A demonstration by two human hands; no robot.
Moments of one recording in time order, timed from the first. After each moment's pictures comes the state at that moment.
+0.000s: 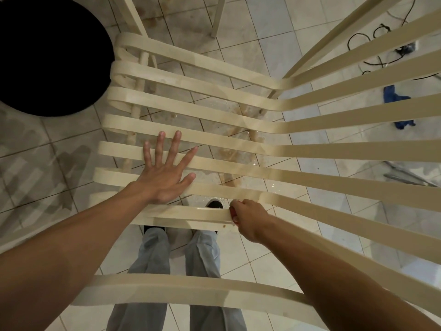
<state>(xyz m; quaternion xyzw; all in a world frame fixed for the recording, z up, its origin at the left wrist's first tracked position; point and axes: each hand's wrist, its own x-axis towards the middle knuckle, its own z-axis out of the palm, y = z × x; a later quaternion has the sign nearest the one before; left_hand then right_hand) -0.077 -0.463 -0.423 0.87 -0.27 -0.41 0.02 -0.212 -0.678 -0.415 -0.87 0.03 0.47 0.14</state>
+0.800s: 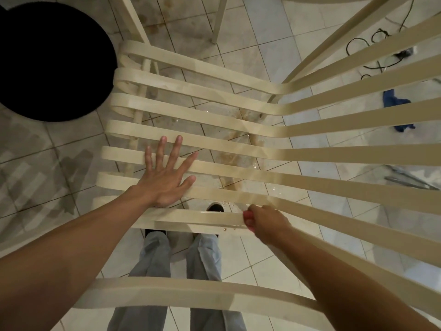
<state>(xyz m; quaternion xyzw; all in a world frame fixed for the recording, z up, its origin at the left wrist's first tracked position) -0.076 -0.459 -0.424 0.87 -0.28 -0.41 0.03 -0.223 -0.702 -0.408 -0.87 0.12 0.47 0.11</state>
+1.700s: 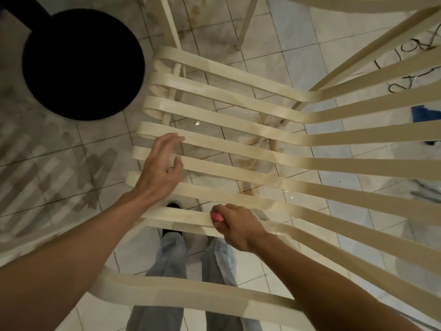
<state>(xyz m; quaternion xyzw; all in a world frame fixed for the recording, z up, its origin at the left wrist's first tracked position) -0.064 -0.407 -0.418 0.90 -0.09 -0.15 0.41 -0.191 -0.609 -0.421 -0.88 -0.03 0.39 0.29</state>
